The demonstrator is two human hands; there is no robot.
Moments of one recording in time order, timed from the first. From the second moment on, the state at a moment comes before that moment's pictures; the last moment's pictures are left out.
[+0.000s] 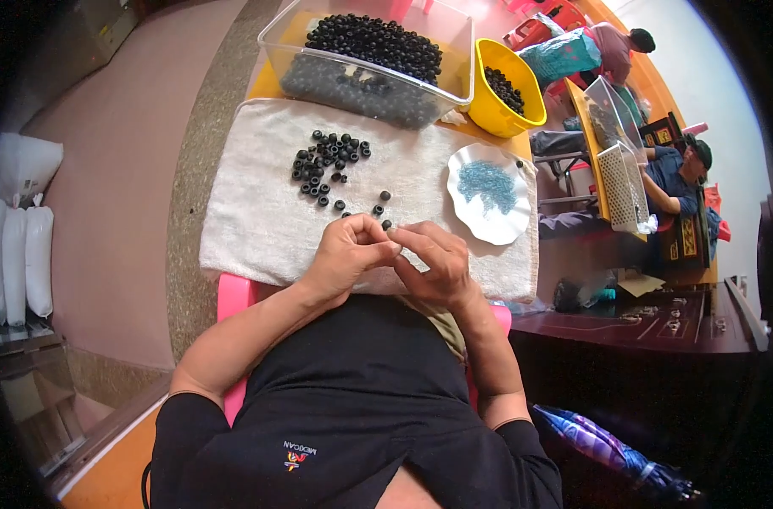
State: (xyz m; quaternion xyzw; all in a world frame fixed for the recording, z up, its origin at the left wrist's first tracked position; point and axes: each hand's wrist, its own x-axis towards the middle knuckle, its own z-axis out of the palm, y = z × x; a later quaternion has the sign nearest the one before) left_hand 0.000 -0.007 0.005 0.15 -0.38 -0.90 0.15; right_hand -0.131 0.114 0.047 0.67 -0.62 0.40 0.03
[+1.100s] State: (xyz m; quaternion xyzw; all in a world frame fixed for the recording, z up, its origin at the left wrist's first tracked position) left_hand -0.002 -0.005 0.008 0.17 -0.42 -0.88 0.13; right_hand -0.131 0.113 0.043 0.64 -0.64 0.43 0.04
